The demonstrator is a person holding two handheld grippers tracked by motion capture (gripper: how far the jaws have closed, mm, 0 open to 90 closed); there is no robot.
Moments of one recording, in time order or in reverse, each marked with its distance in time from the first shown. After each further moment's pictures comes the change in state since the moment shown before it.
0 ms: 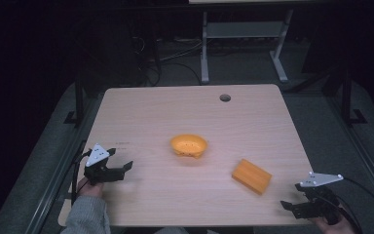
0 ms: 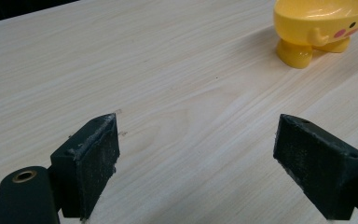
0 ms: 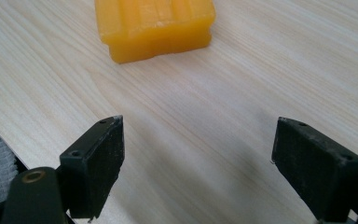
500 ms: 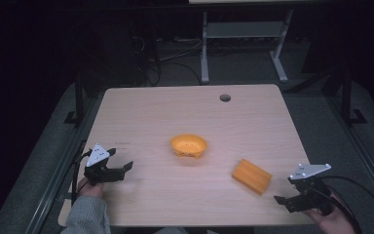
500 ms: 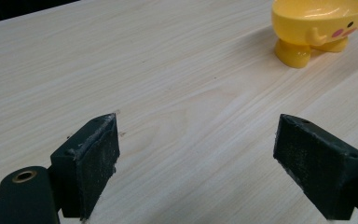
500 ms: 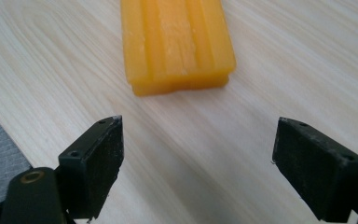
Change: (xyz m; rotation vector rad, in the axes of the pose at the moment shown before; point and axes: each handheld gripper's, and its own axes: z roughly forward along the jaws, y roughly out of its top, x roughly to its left) left arm 0.000 0.000 0.000 -0.002 -0.001 0.003; right arm 0.010 0.038 0.000 0.044 0.015 -0.094
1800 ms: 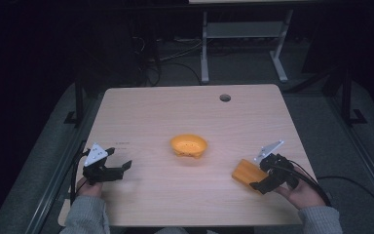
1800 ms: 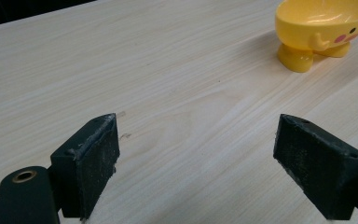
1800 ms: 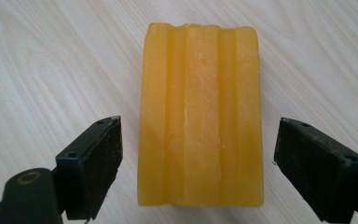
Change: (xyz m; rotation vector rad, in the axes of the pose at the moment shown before) left arm 0.003 0.000 -0.002 -0.009 0.002 -0.004; right arm 0.013 0.083 0.045 0.158 0.052 -0.147
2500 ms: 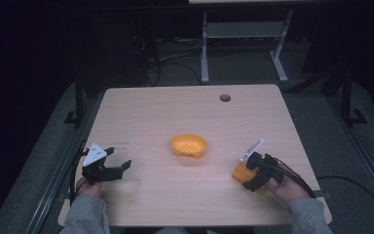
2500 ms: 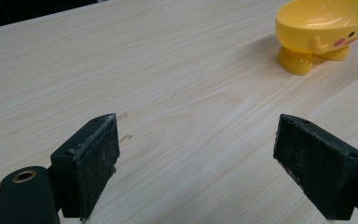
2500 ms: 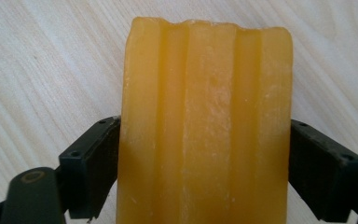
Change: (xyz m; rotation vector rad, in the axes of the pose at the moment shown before) left arm 0.001 0.000 -0.002 -0.010 0.000 -0.006; right arm -0.001 0.020 0.037 0.120 -0.004 -0.039
